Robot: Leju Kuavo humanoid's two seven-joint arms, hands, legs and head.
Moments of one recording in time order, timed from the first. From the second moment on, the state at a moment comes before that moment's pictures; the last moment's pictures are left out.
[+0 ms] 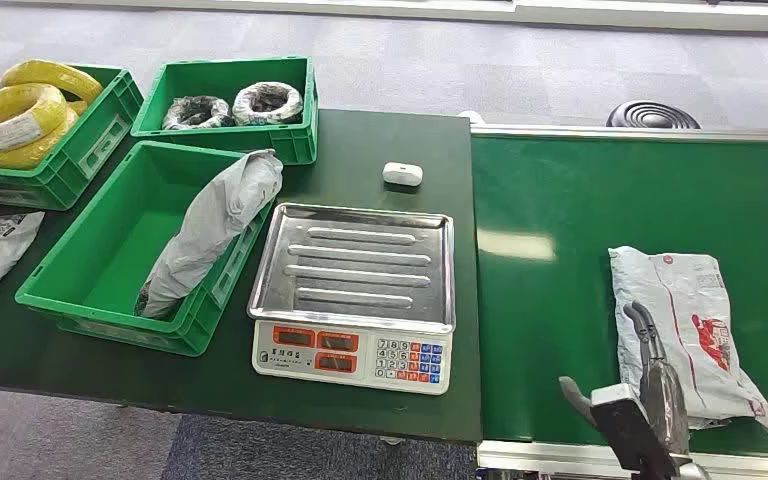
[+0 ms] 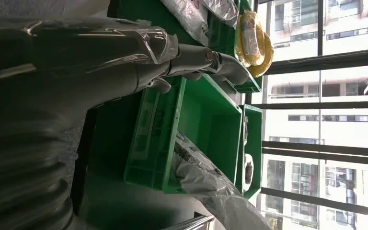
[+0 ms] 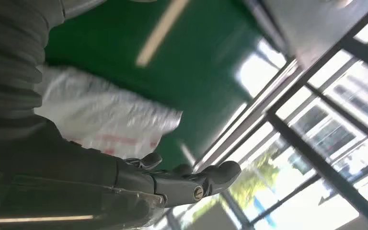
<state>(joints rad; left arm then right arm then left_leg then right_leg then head) 0.57 -0.35 0.62 -2.13 0.33 -0.42 -0.42 0.17 -0.44 0.22 -1.62 0.50 -0.51 -0.07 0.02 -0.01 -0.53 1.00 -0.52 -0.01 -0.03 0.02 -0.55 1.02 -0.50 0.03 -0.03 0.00</state>
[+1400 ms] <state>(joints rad) 0.43 -0.35 0.61 -2.12 0.27 -0.49 -0.31 -0.31 -0.44 -0.01 -0.84 0.63 -0.13 0.30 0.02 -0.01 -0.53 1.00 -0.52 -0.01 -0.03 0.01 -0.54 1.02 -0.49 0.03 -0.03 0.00</state>
